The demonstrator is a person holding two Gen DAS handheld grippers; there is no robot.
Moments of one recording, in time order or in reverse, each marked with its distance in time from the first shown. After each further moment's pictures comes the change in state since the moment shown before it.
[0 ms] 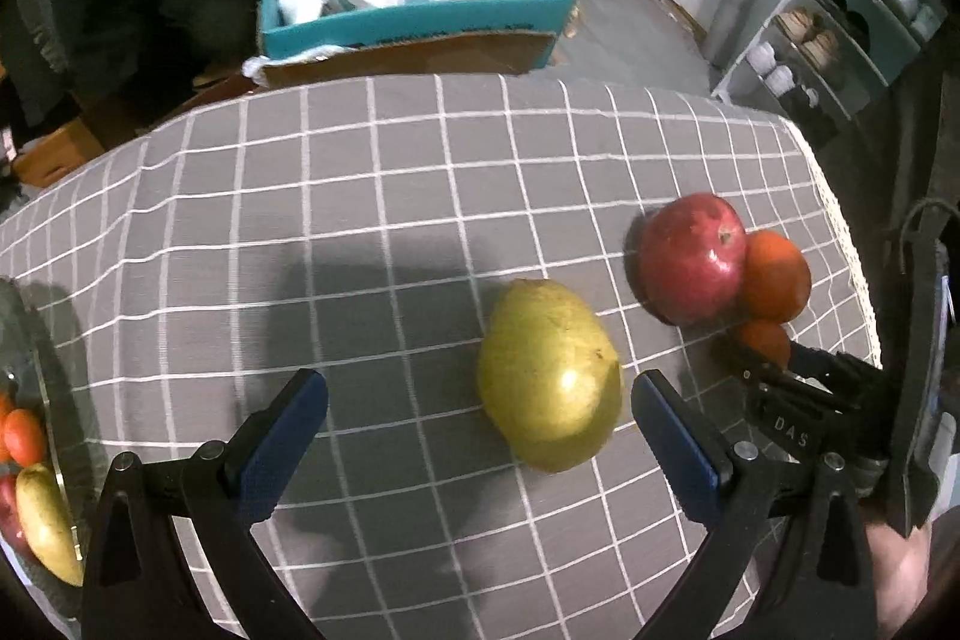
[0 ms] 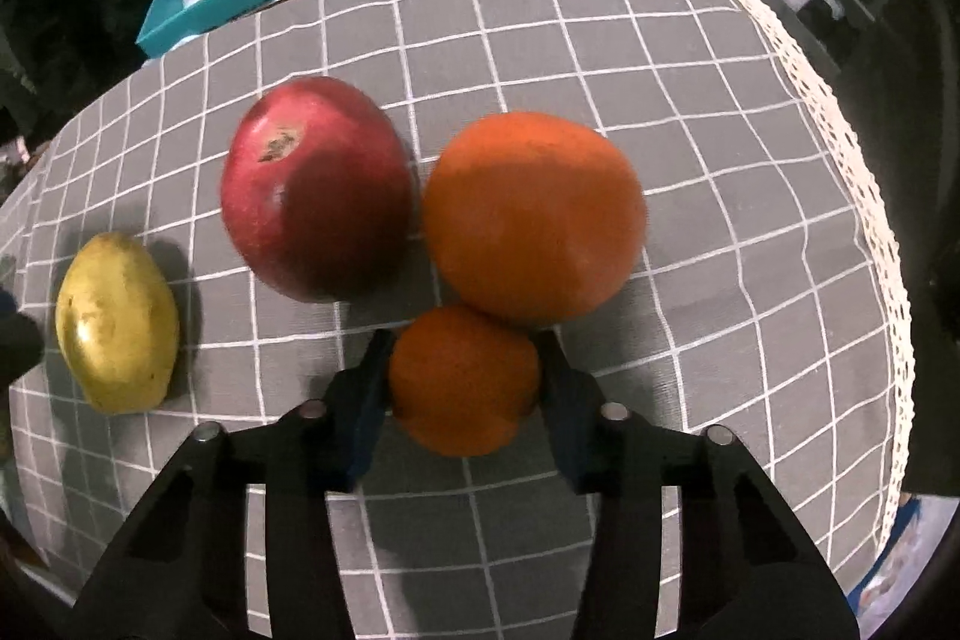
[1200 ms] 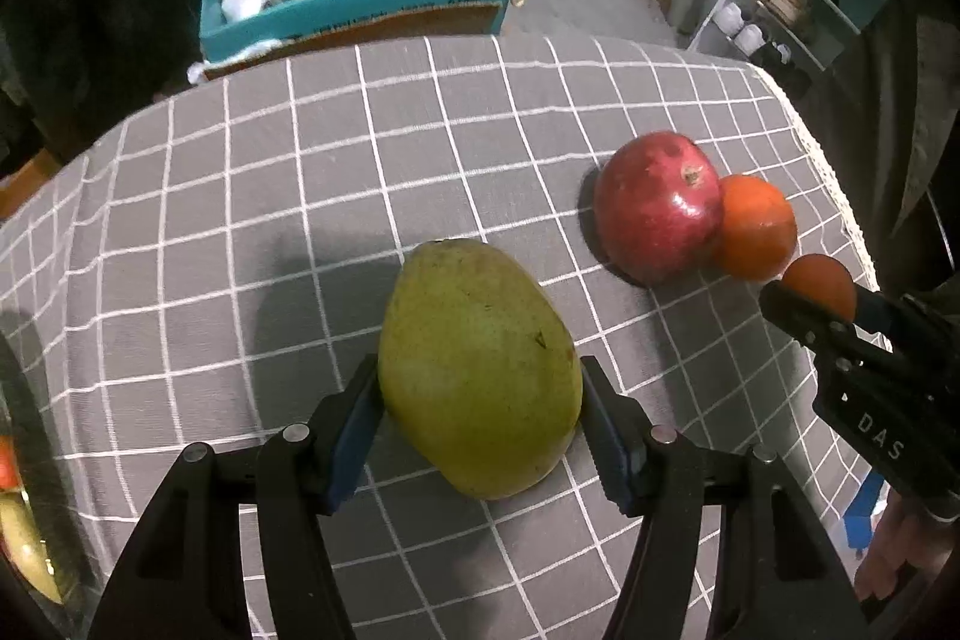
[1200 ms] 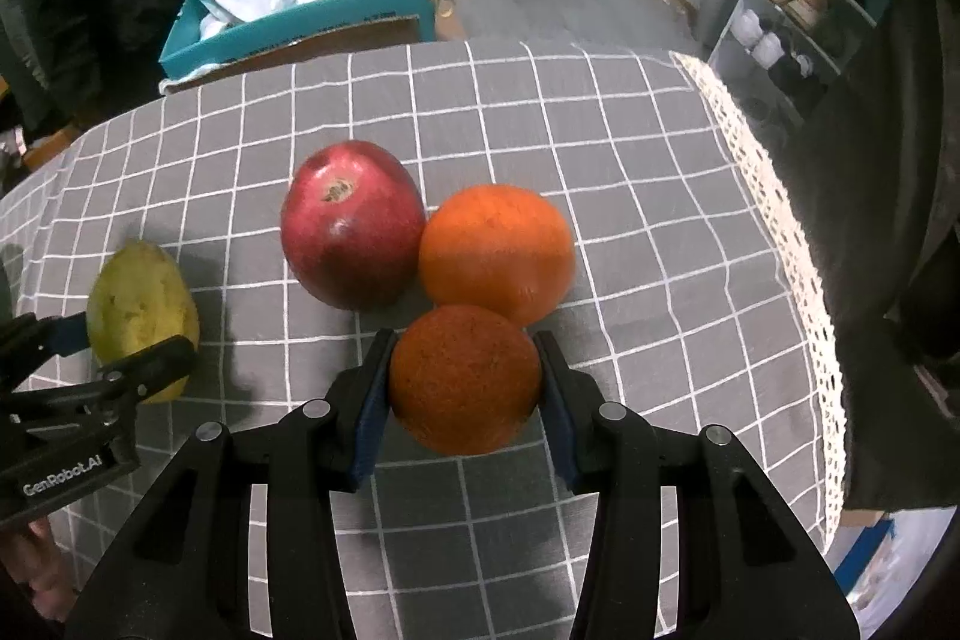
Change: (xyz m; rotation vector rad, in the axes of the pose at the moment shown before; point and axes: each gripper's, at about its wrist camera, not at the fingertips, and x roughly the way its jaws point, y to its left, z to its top) left arm 0.012 -0.025 -0.013 0.092 0.004 -0.020; right arm -0.049 0.011 -0.005 -0.042 -0.124 -0.068
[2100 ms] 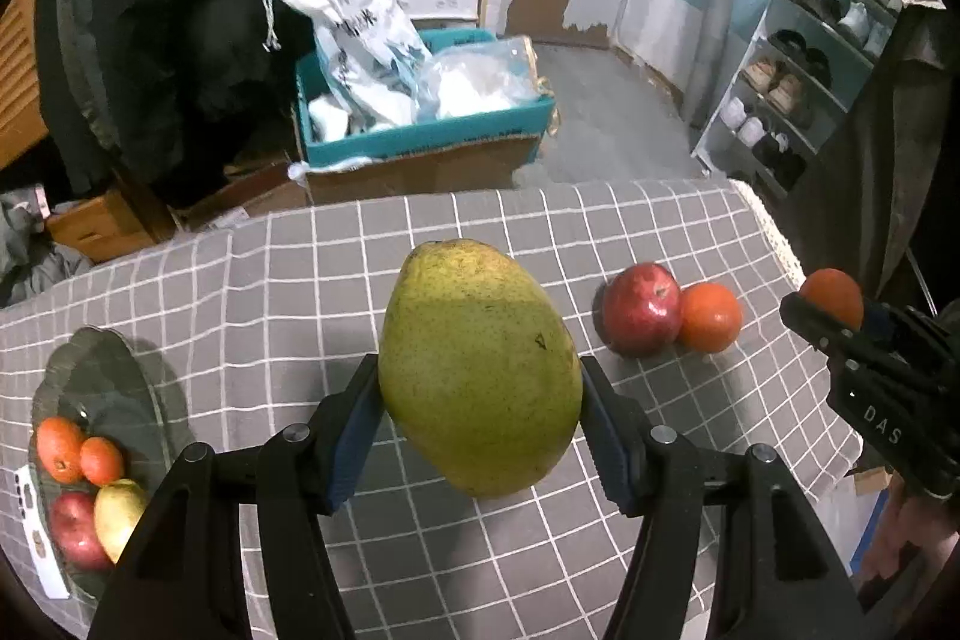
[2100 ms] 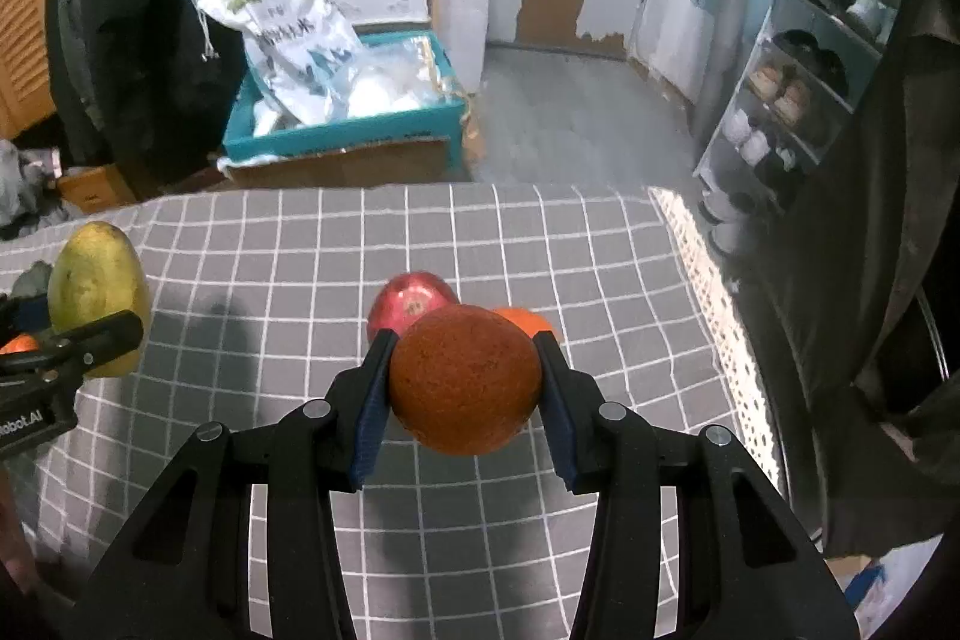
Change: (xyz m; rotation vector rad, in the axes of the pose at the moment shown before) left arm -0.114 0.030 0.001 -0.042 -0.225 0.051; right arm -0.092 0.022 0.013 -0.051 -0.220 0.011
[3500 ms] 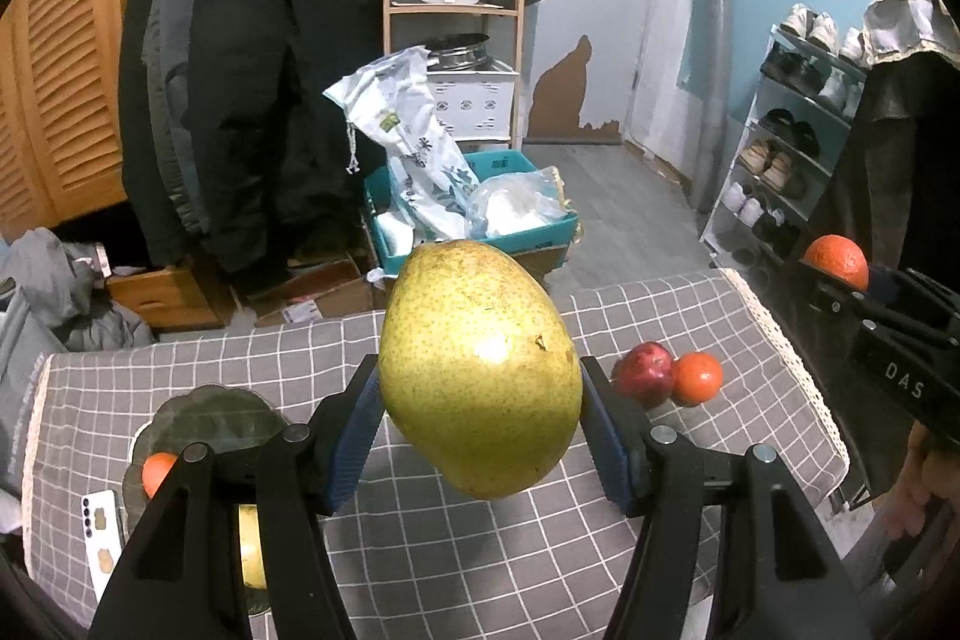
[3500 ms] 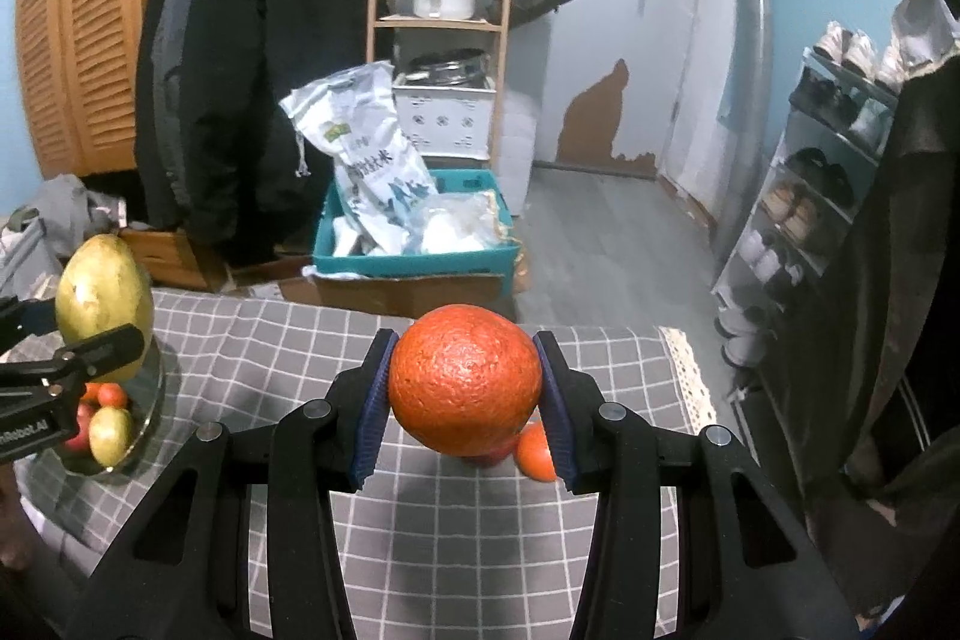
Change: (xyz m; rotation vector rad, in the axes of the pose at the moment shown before) left arm -0.125 0.037 -0.005 0.009 -0.242 0.060; right arm -0.106 0.044 0.032 -0.088 -0.256 0.078
